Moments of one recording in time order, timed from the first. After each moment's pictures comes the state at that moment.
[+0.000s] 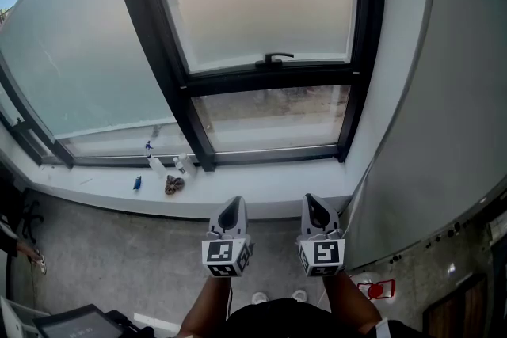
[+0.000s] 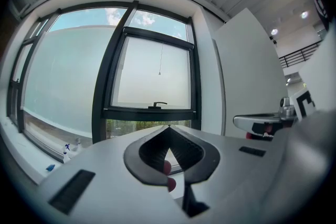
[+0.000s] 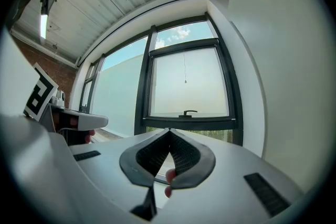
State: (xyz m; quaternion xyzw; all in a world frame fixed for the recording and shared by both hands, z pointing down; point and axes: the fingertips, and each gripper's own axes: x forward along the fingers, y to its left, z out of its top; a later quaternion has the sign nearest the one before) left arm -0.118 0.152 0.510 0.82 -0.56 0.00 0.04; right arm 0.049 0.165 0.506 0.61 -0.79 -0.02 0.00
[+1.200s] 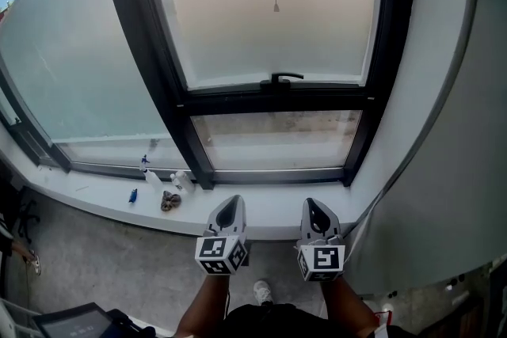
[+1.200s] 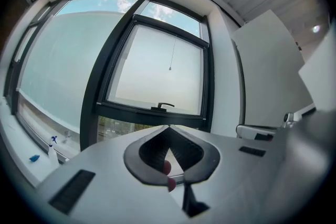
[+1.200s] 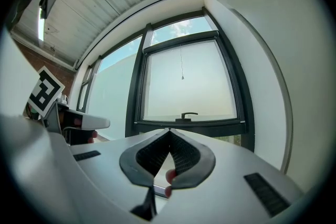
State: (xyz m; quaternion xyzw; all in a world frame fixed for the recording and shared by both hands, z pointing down) left arm -0.116 0.017 0.506 0.82 -0.57 -0.04 0.08; right arm 0.057 0.038 0.498 0.60 -0.80 -0.03 -0.02
